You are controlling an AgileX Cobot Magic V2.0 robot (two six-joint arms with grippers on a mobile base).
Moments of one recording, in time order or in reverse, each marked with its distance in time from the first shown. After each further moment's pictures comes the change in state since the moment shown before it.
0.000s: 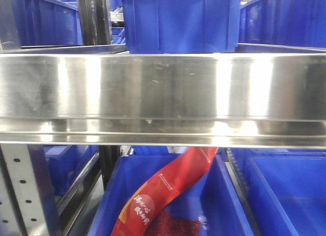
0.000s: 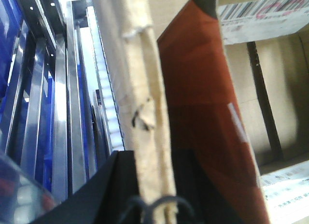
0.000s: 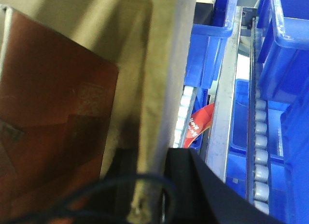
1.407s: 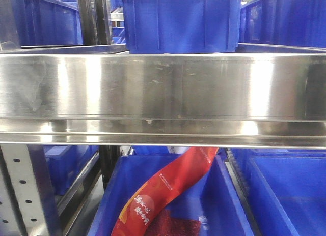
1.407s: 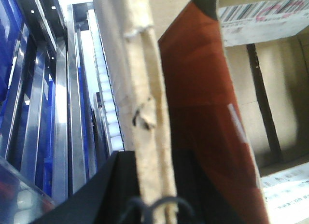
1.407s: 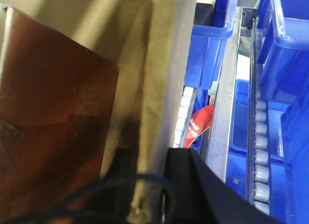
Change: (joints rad) left arm 0.000 0.000 0.000 0.000 -0.008 0.000; right arm 0.000 0.000 0.000 0.002 0.000 0.000
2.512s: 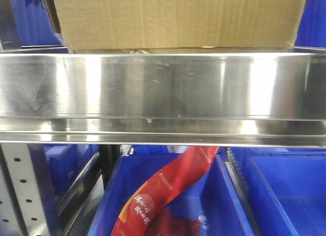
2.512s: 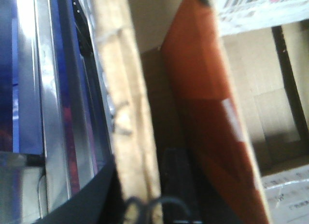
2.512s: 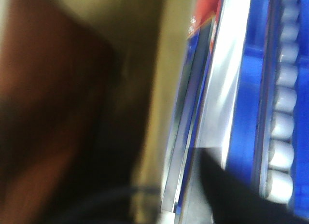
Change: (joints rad) left arm 0.000 0.143 0.226 0.001 0.000 0.002; right arm -0.004 0.089 0.291 -0.007 0.028 0.001
